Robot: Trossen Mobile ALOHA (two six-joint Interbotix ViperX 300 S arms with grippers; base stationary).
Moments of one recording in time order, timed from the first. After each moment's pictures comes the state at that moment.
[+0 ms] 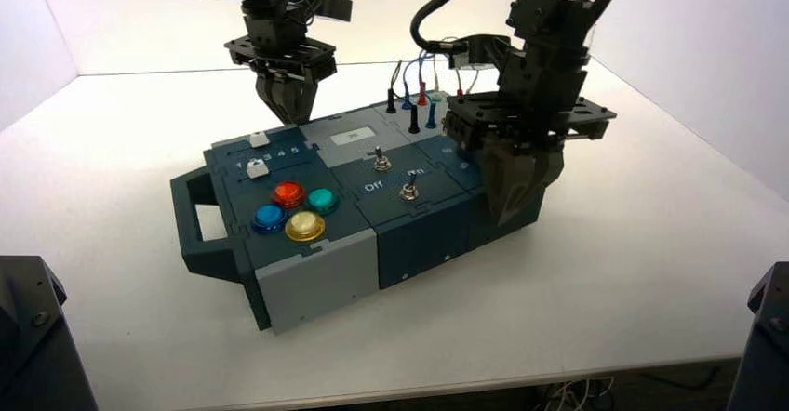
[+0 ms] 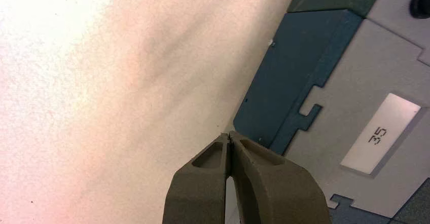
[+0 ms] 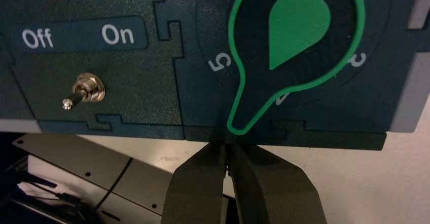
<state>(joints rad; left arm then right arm) -0.41 0.32 0.46 -0.15 0.76 0.37 0.67 0.06 0.85 0.25 0.64 0.07</state>
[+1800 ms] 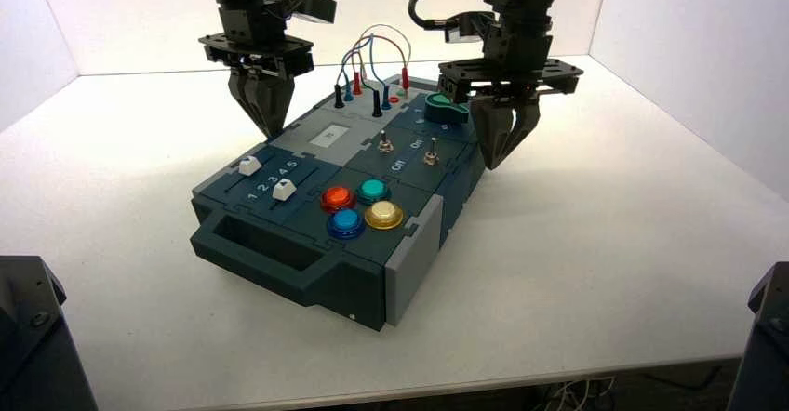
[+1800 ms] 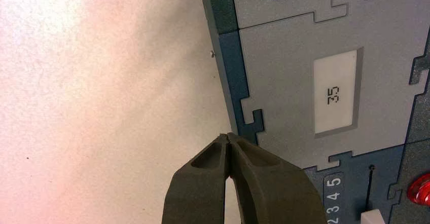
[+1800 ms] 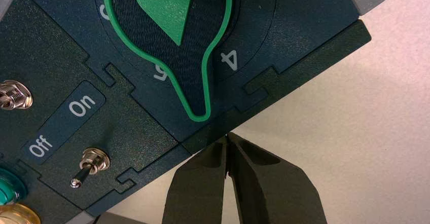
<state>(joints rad) -0.41 0.24 0.53 -0.15 0.86 0.39 0.54 0.23 0.59 0.13 0.74 0.06</state>
